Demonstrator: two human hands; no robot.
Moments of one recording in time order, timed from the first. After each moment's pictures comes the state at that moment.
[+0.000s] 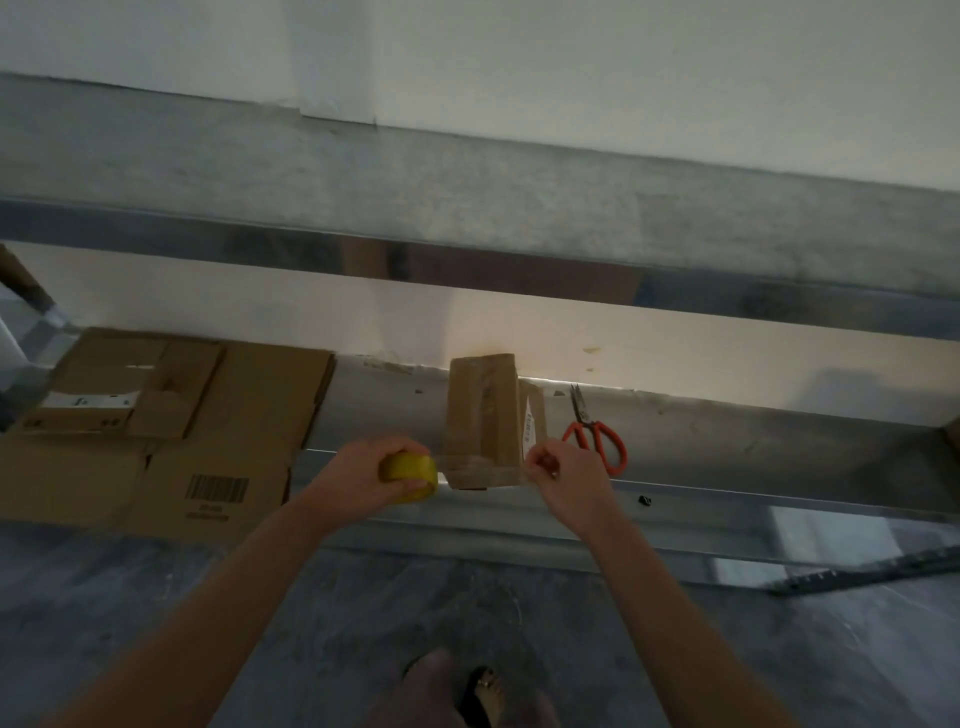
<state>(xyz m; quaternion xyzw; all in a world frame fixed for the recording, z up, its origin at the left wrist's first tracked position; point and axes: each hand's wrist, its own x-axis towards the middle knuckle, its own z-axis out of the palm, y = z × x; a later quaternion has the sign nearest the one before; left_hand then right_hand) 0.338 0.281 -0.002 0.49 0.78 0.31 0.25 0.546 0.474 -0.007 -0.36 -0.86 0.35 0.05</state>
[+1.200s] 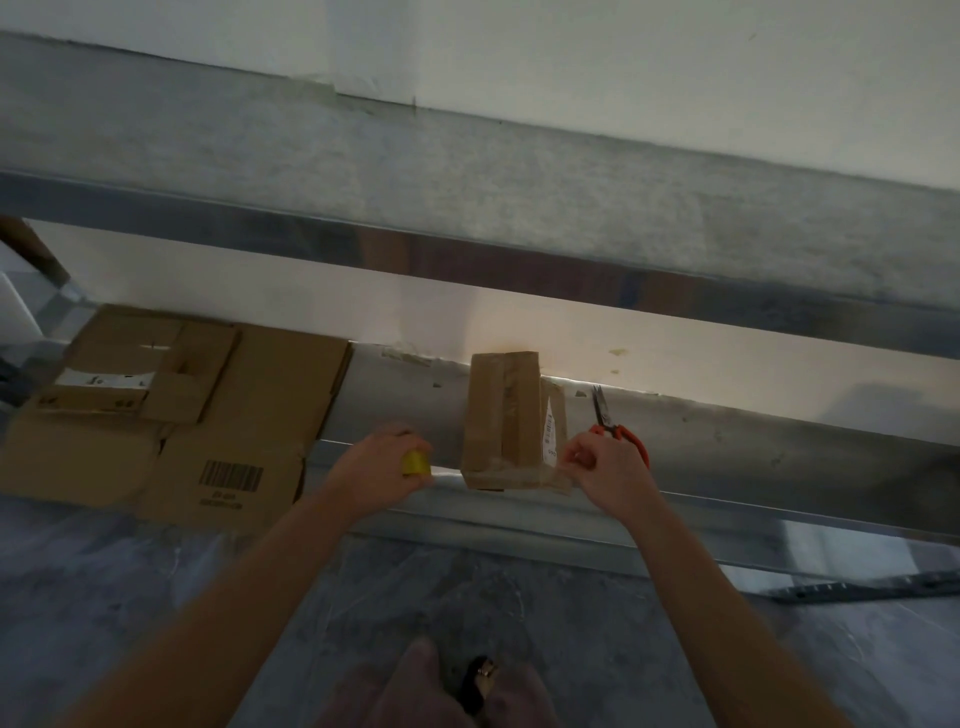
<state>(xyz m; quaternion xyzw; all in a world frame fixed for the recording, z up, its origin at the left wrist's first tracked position) 0.318 0.289 -0.035 0.47 0.83 0.18 0.23 0.538 0.512 -0.014 -0.37 -0.88 0.28 -0.02</state>
